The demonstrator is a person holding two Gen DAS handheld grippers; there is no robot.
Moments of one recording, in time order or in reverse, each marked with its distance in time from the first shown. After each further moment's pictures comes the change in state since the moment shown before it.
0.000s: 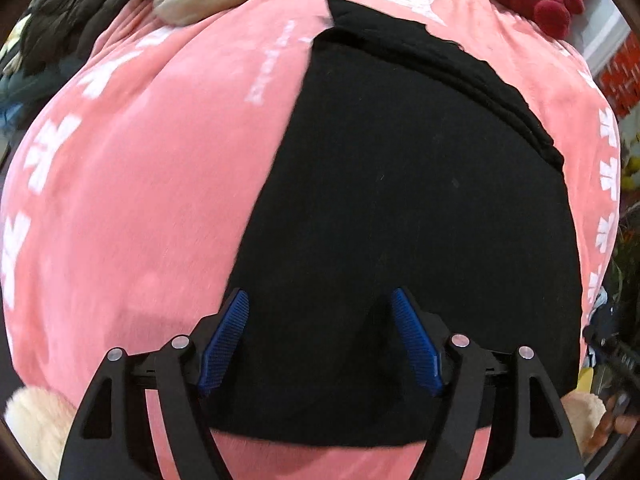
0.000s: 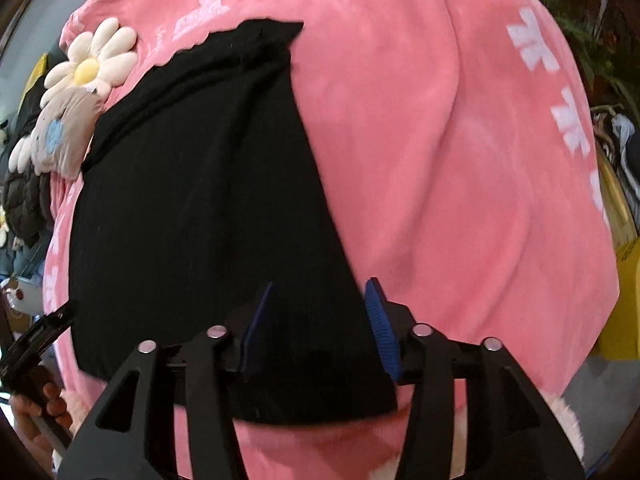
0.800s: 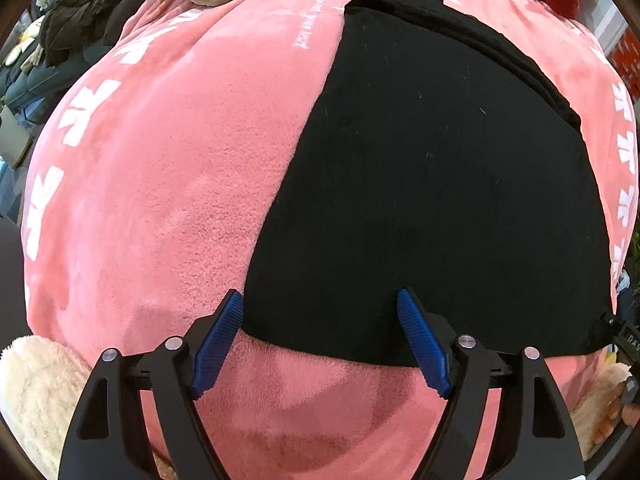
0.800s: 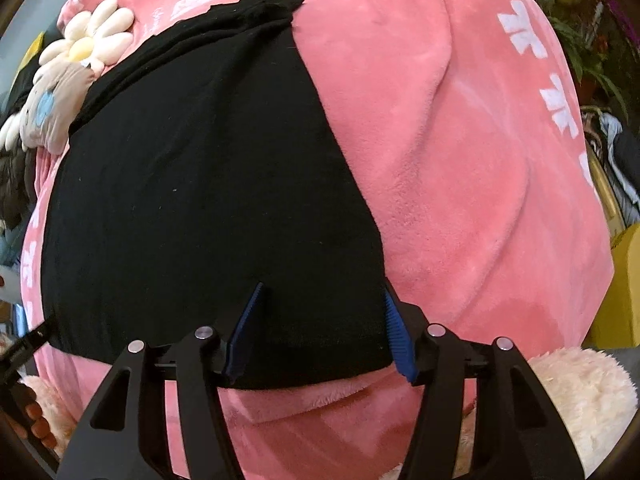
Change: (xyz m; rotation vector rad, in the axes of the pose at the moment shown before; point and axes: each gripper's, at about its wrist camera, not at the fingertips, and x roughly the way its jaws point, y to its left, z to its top) left arm -0.008 0.013 -0.052 0.015 0.031 0.097; right arm 0.015 0.010 -0.036 0.008 -0.035 -0.036
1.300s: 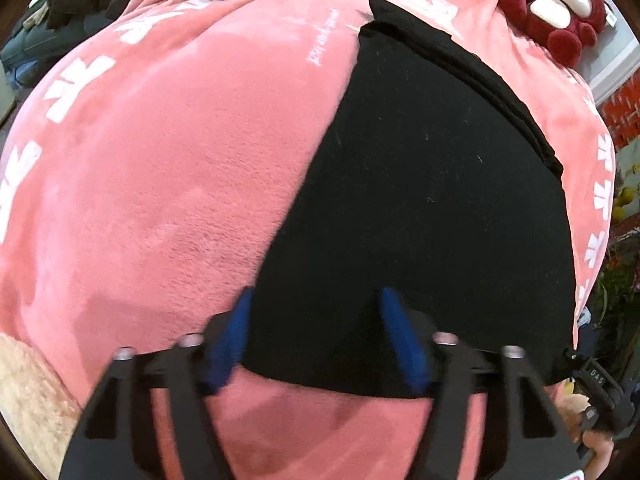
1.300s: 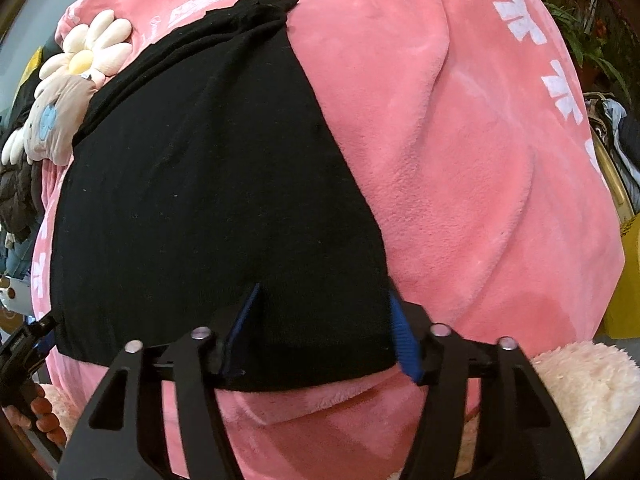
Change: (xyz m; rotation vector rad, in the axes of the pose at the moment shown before) left arm 0.000 0.030 0.008 -0.116 -0.044 -0.158; right arm 0.000 0.000 0.001 0.020 -0.001 0.036
